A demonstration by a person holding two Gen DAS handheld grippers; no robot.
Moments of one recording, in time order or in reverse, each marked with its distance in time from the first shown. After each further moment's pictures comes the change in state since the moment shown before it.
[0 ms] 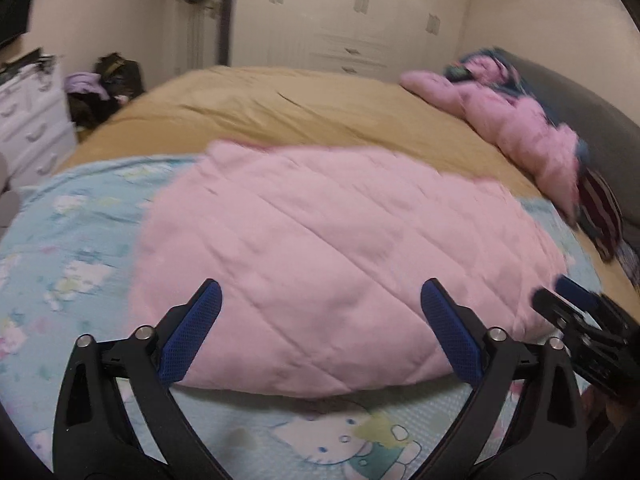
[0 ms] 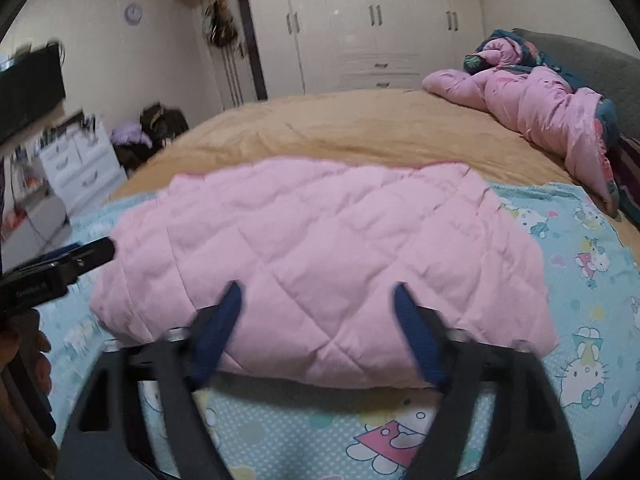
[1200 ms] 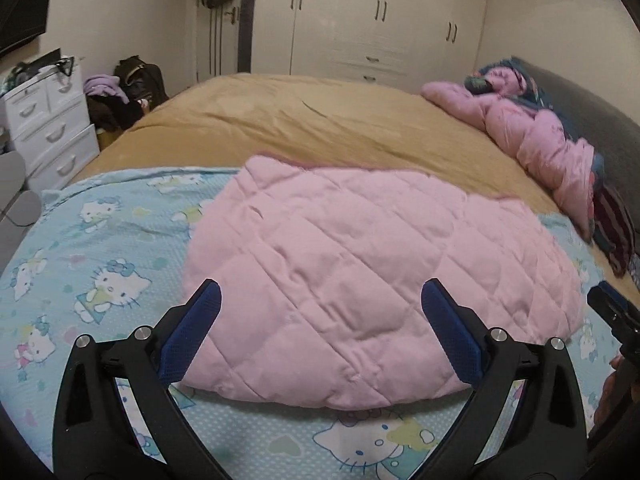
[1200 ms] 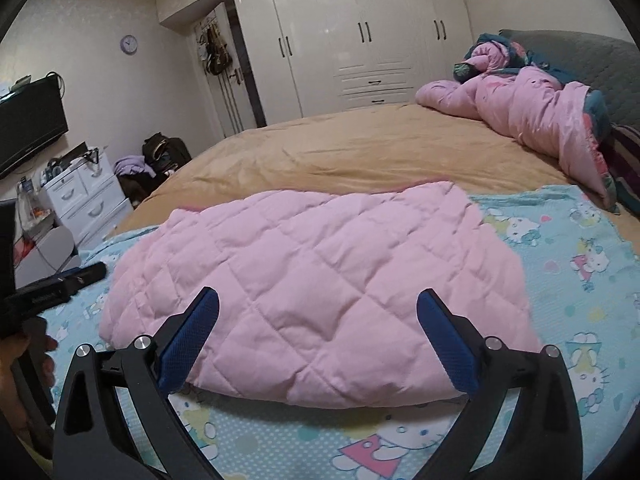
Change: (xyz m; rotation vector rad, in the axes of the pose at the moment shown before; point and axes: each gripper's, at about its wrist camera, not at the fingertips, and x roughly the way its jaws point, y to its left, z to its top) left arm -0.027 0.033 0.020 -0.046 -0.051 0.076; right arm -0.040 -0.041 0.015 0.103 -0.126 0.034
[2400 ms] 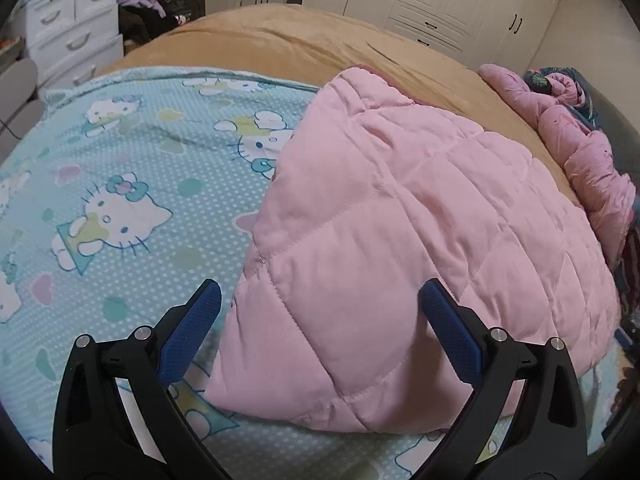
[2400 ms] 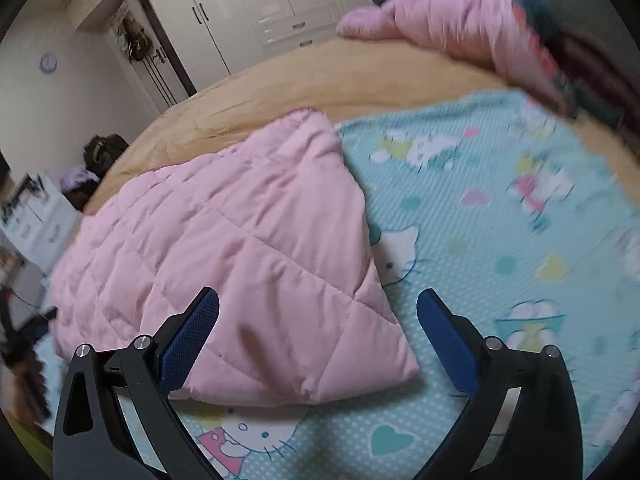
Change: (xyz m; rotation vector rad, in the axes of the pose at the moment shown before) left arm 0.084 0.092 -0.029 -0.210 0.211 0.026; right arm 0.059 -0.166 -0.017 0.267 0.247 -0.063
